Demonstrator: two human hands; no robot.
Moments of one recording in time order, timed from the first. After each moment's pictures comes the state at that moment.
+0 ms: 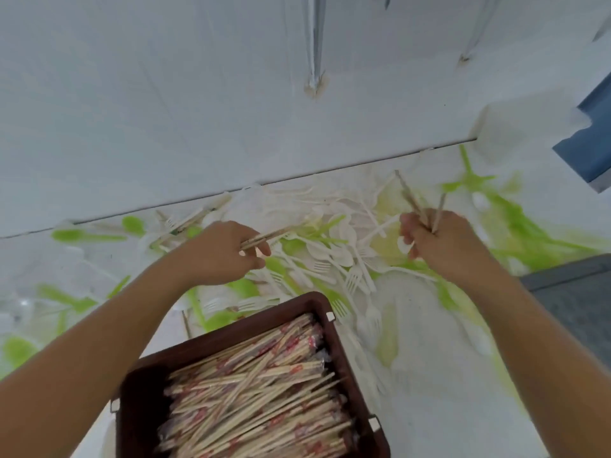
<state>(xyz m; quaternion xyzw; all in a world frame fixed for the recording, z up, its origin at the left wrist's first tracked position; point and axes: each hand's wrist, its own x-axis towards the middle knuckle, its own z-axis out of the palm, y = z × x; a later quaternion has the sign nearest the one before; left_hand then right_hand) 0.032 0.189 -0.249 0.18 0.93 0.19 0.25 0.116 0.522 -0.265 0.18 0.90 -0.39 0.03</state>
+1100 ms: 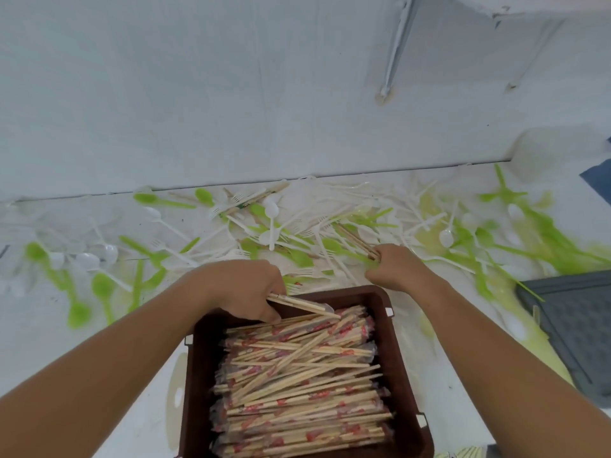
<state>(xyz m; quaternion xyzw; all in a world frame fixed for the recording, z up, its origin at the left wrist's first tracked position) 0.131 0.090 -0.252 0.32 0.88 0.03 0.34 0.128 0.384 -0.324 0.10 0.95 -0.22 0.21</state>
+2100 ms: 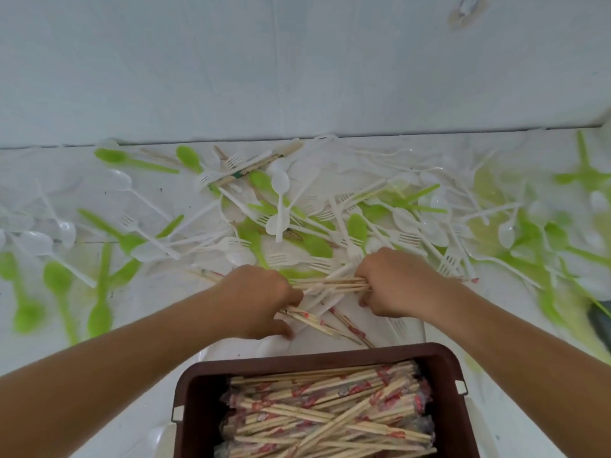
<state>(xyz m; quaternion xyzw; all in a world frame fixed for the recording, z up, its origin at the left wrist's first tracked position) 0.089 0.082 -0.363 0.39 0.88 -0.03 0.26 0.087 0.329 -0.341 -0.15 0.94 0.00 0.30</state>
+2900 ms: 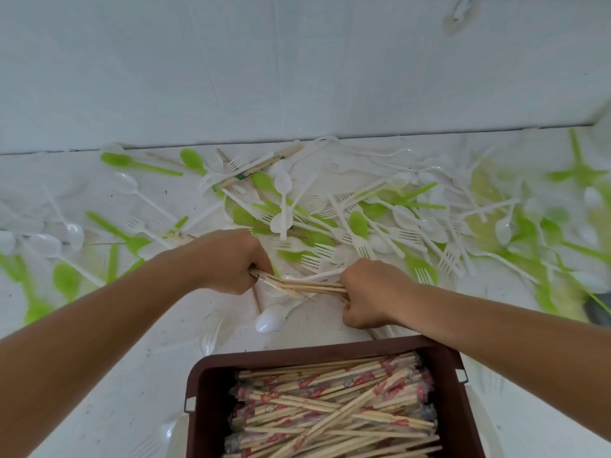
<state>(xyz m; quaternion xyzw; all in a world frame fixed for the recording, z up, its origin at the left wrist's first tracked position) 0.041 0.038 -0.348 0.30 0.90 0.07 0.30 0.098 0.299 -0.358 -0.16 0.93 0.00 0.33</state>
